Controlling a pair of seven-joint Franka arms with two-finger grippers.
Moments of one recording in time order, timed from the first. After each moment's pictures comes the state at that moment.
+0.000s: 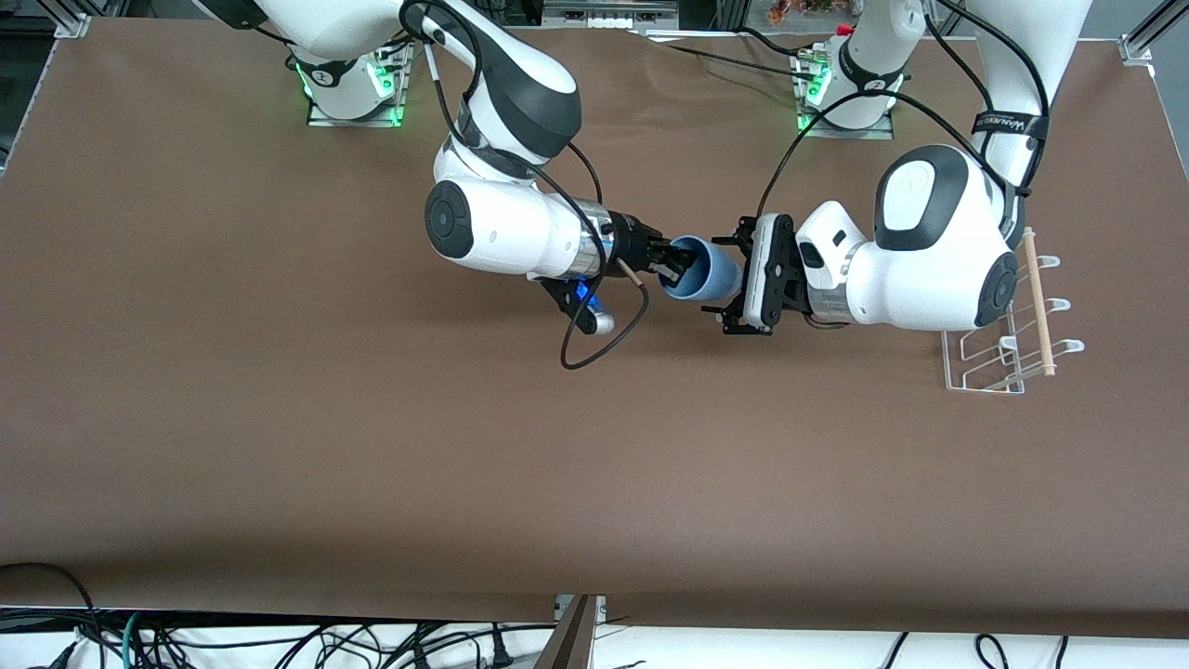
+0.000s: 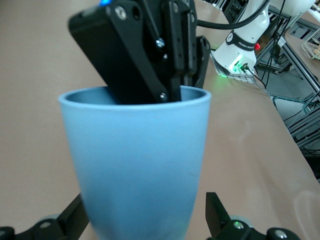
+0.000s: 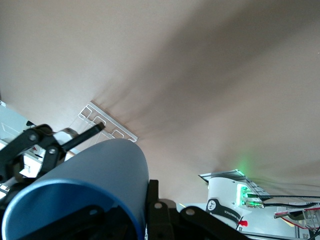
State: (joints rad) left arm -0.11 0.38 -0.23 -1.64 -0.73 1.79 1.48; right arm 0.47 0.71 0.37 -1.16 0.61 2.14 1.23
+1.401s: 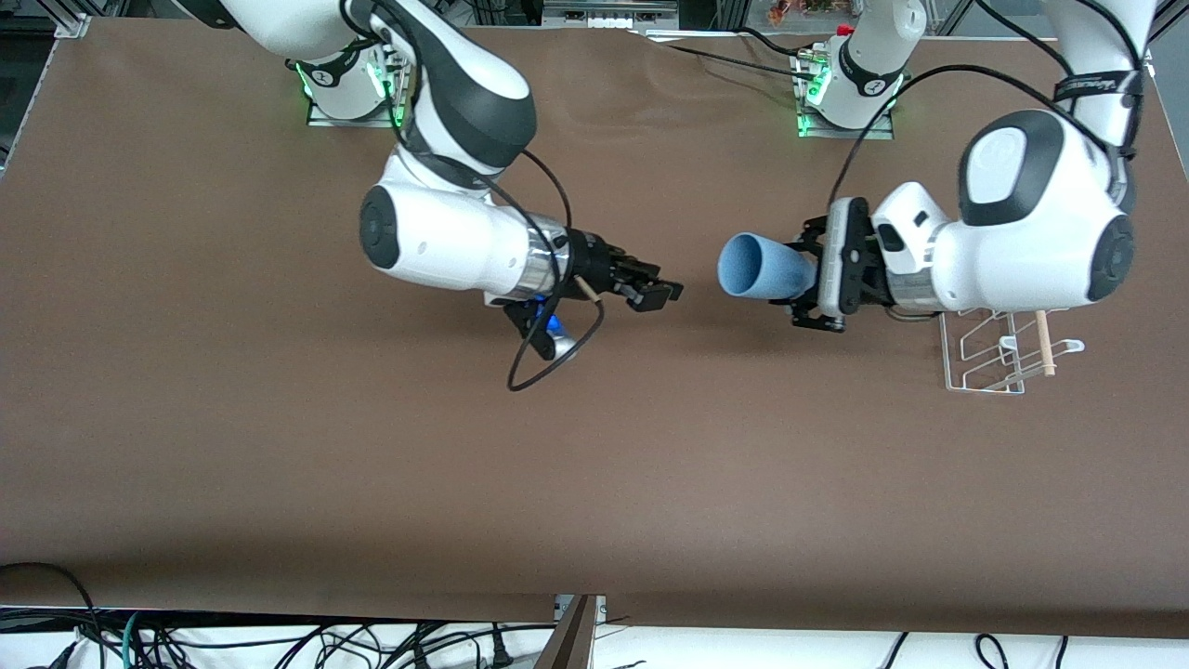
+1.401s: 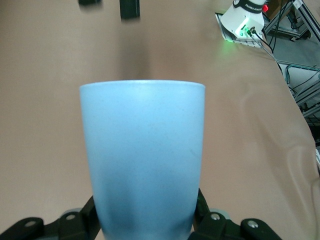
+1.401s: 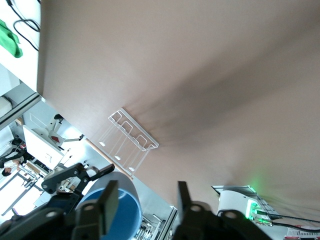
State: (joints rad) left arm 0.02 0.29 -0.21 -1.63 -0.54 1.67 1.51; right arm 0.38 0.69 0.37 -1.13 0.62 2.12 1.10
